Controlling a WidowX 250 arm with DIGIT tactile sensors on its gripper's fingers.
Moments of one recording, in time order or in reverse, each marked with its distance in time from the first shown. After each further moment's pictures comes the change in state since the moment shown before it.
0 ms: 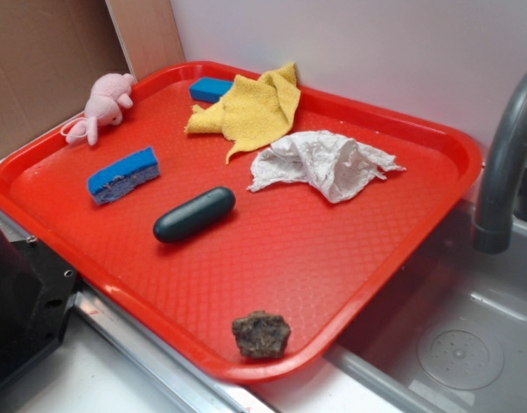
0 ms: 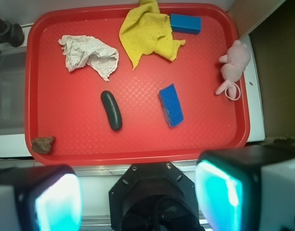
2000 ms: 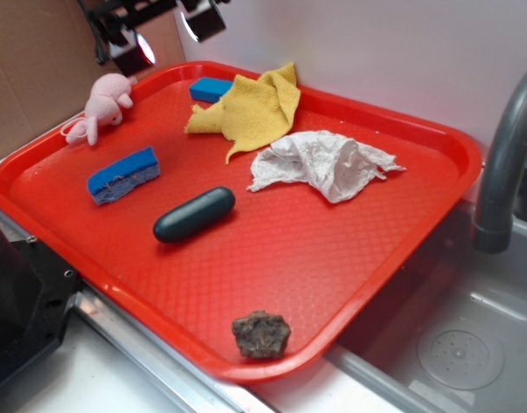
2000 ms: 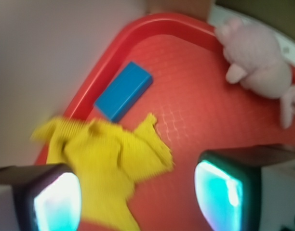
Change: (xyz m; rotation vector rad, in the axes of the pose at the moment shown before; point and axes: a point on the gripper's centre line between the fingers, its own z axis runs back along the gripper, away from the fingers) arm 0.142 0.088 -0.167 -0.055 -0.223 1.092
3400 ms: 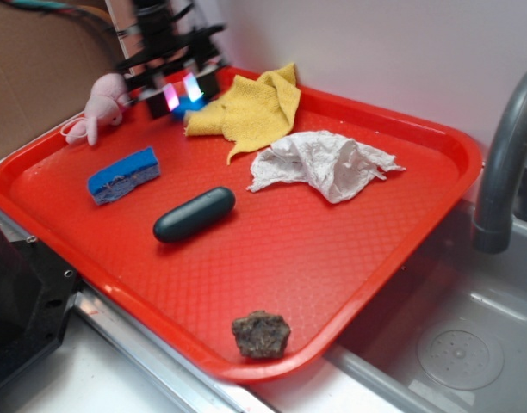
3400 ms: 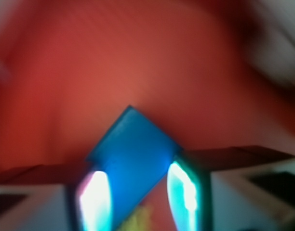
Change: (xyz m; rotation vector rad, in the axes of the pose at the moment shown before) arm 0.006 0.054 -0.041 0.201 0.274 -0.011
